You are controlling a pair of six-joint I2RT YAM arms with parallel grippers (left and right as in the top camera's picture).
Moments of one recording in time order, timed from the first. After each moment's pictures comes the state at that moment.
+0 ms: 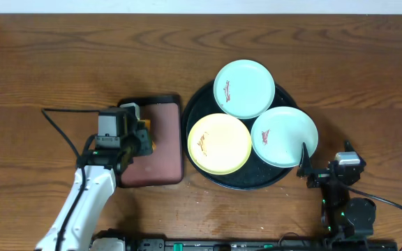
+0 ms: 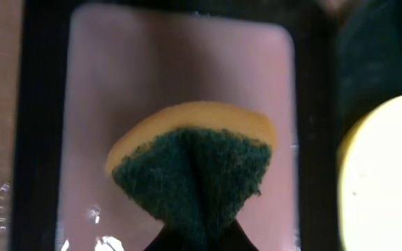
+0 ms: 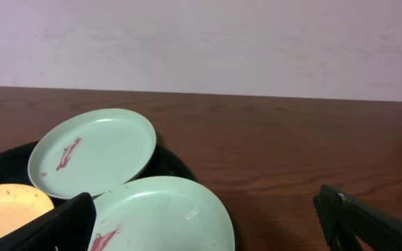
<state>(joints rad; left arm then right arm) -0.05 1.23 0.63 -0.39 0.16 -0.23 0.06 0.01 0.01 -0.07 -0.01 -0.02</state>
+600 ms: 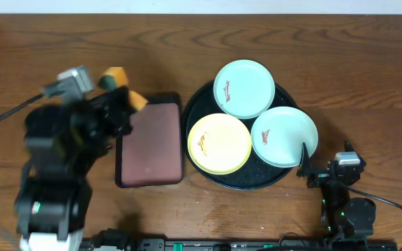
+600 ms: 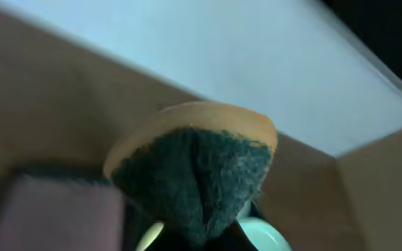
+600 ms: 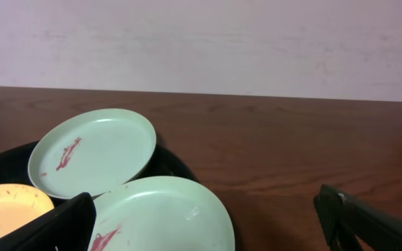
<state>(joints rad) -0.06 0.85 1.13 -0.63 0.25 -0.53 0.06 0.01 0.01 -0.07 -0.01 -0.02</state>
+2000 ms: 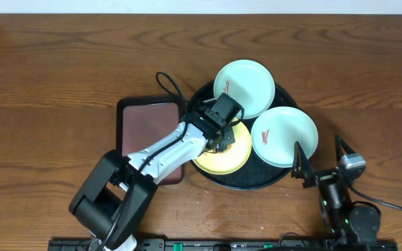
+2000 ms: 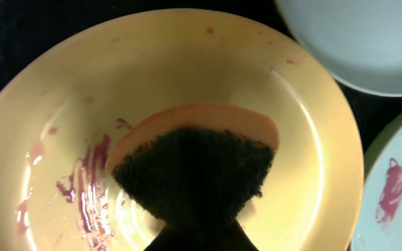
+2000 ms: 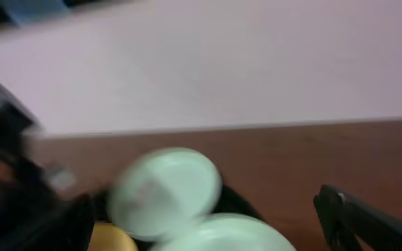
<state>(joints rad) -0.69 1.81 1.12 -0.52 -0.02 -0.92 0.06 0.01 0.01 0.13 -0.21 0.21</state>
